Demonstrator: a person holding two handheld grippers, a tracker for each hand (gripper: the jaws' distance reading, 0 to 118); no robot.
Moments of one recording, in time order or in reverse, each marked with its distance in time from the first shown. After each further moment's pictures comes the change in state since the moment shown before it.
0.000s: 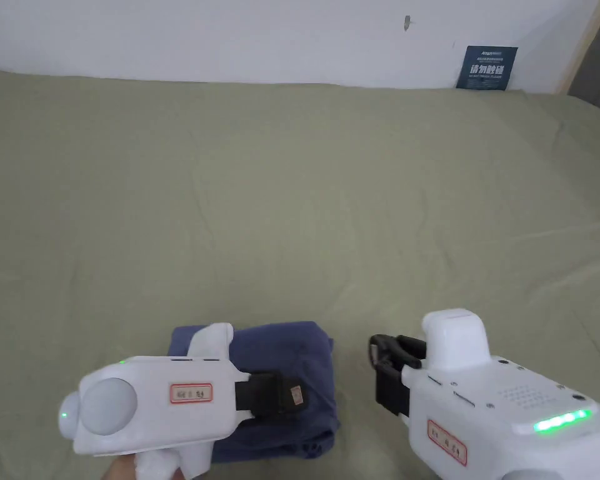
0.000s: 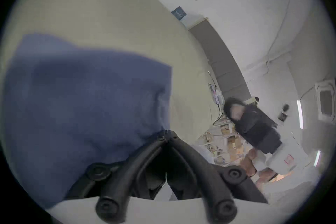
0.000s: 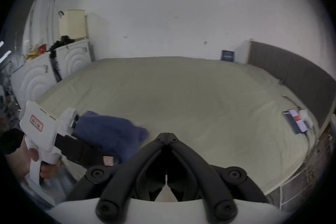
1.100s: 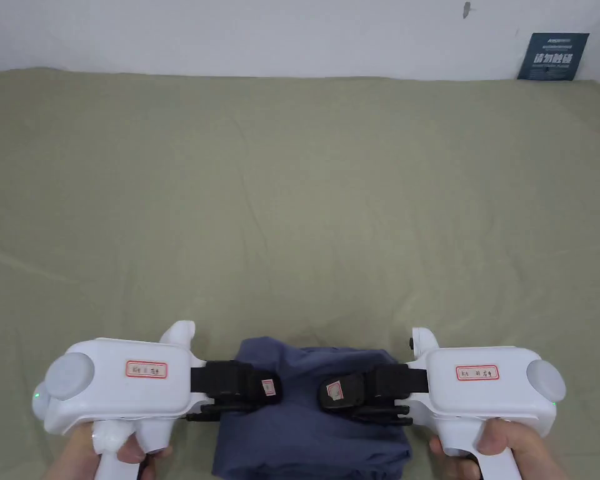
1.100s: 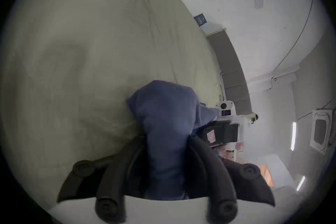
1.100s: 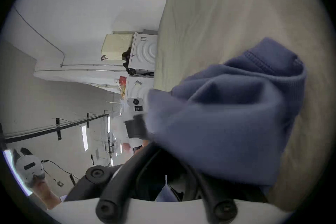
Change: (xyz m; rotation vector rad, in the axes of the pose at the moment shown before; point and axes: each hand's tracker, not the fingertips) left arm -0.118 0.048 0.030 -0.059 -0.009 0.233; right arm 0.065 -0.021 -0.159 -0.487 0.687 -0.646
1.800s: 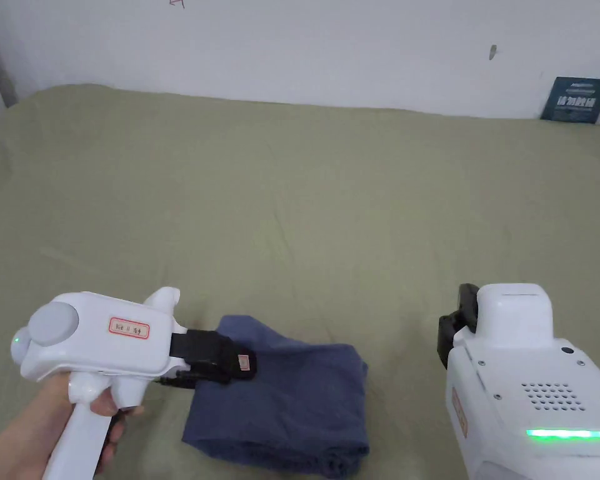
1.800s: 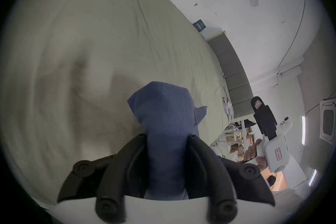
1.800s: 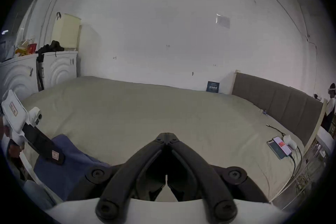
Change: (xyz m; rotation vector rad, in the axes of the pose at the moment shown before) left arm 0.020 0.008 0.078 0.039 0.099 -0.084; right arm -0.167 -0.084 0.008 0.868 -1.059 0.875
